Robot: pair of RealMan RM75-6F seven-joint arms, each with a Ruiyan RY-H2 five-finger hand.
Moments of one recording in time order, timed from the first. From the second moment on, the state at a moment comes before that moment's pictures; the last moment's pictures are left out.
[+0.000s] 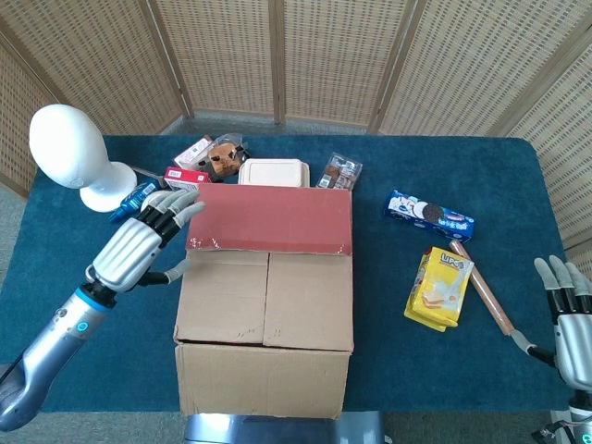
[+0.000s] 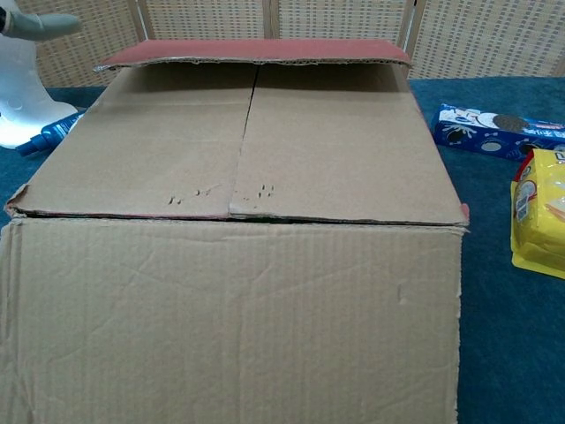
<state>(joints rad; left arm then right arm) -0.70 -1.08 -0.02 -1.80 1.49 1.30 -0.11 0.00 -1.06 0.09 -1.71 -1.57 1.64 -0.08</state>
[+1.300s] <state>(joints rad) -0.76 -1.25 -0.19 -1.74 1.24 1.09 0.27 0.00 -1.05 0.09 -1.71 -1.56 1.63 -0.04</state>
